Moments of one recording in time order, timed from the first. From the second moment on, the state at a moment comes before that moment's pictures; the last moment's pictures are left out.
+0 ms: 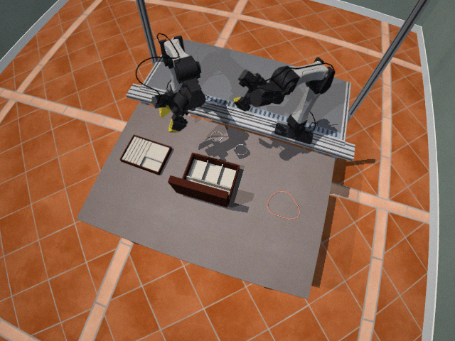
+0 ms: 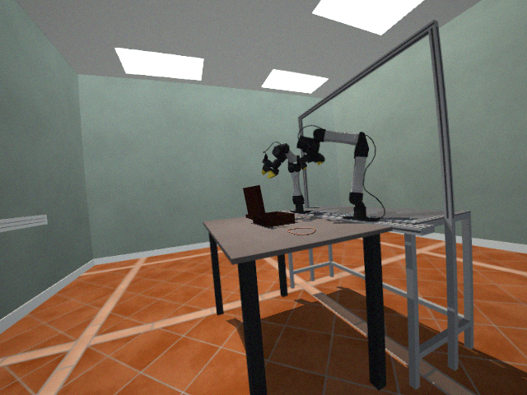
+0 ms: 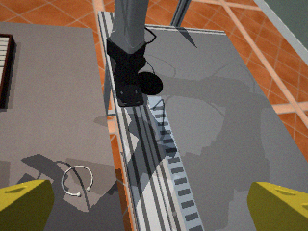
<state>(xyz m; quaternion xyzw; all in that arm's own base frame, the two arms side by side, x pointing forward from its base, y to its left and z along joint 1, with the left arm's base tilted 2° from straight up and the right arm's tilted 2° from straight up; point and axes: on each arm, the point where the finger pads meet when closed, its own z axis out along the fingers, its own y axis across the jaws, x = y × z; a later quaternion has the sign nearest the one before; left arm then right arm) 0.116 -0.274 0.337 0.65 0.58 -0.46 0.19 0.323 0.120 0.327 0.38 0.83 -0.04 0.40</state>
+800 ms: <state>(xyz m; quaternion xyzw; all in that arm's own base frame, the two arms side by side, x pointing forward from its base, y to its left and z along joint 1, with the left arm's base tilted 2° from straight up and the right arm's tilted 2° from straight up) 0.119 -0.272 0.333 0.64 0.59 -0.45 0.19 0.325 0.129 0.323 0.36 0.84 -0.03 0.39</state>
